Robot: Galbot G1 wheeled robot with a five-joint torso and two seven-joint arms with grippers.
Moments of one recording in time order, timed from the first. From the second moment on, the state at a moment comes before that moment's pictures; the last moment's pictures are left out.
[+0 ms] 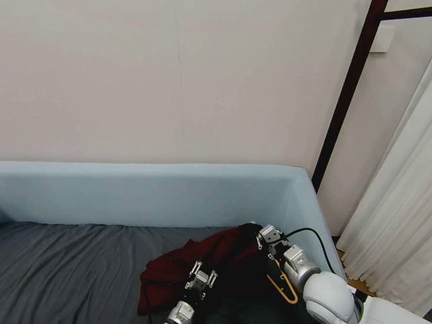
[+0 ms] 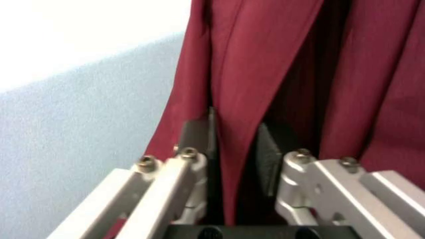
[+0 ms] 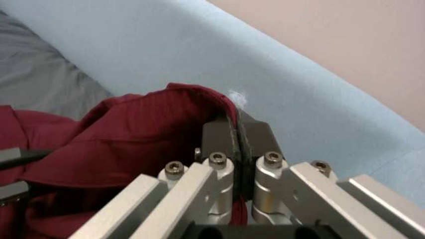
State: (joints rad) left arm 0.99 -1.18 0.22 -1.30 0.01 -0.45 -0.34; right arm -0.67 0.64 -0.42 1.98 0.57 -0.24 0.39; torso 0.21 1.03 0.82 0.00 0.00
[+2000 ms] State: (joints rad) left arm 0.14 -0.70 0.55 -1.61 -0.66 -0.11 -0.29; right arm -0.10 0.80 -0.46 1.72 1.01 -0.24 0.31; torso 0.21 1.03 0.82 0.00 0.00
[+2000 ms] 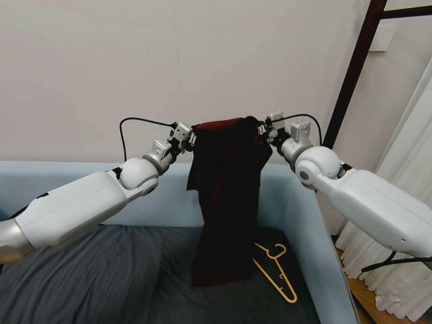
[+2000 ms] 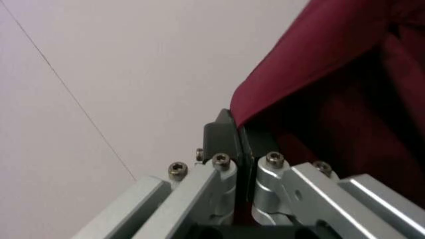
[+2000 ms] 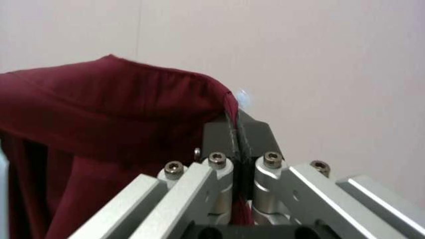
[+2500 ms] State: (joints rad) left arm -0.29 -0.84 0.86 -1.37 -0.81 -0.08 -0.20; right arm 0.18 0.88 -0.54 1.42 1.03 -0.19 0.24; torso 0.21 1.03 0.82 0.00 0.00
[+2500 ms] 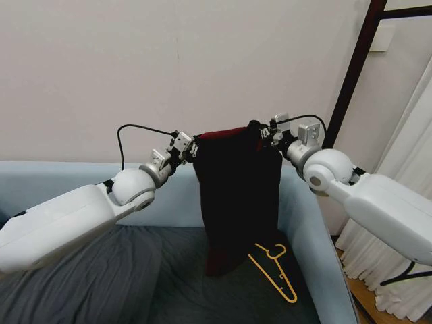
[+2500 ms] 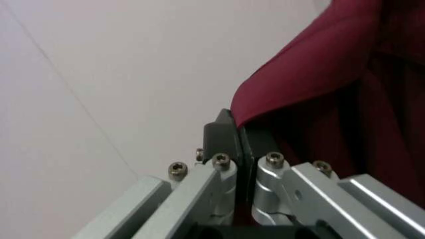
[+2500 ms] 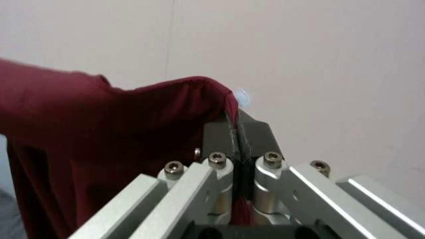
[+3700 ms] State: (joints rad) left arm 0.28 -0.07 0.12 -2.33 -0.93 0.22 -0.28; right arm 0.01 0.65 -0.32 2.19 1.41 -0.52 0.55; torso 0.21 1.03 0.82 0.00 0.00
